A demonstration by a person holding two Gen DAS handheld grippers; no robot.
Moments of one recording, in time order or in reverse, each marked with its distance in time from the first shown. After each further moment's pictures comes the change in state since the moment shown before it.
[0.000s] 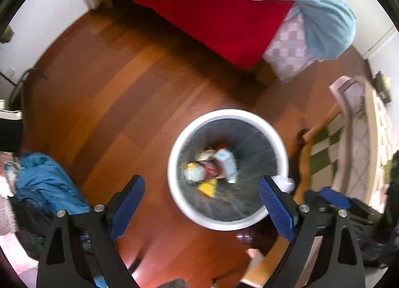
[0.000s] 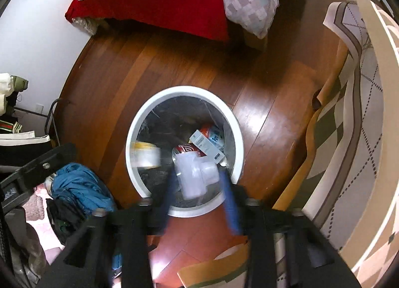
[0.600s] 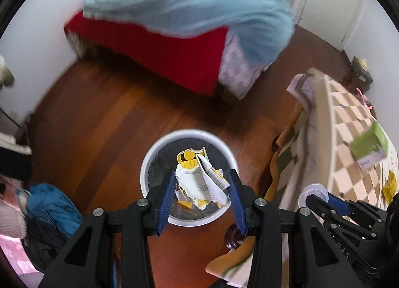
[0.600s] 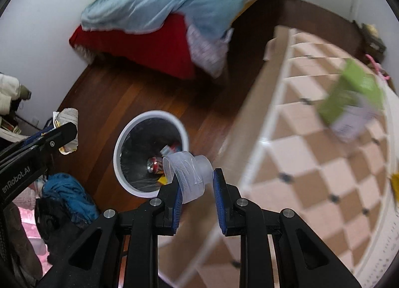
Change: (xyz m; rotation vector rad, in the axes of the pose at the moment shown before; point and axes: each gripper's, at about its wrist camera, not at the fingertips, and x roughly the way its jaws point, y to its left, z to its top) left arm -0.073 -0.088 -0.034 0.132 -0.172 -0.030; right arm -0.125 -0.043 -0.065 -0.029 -0.211 -0.087
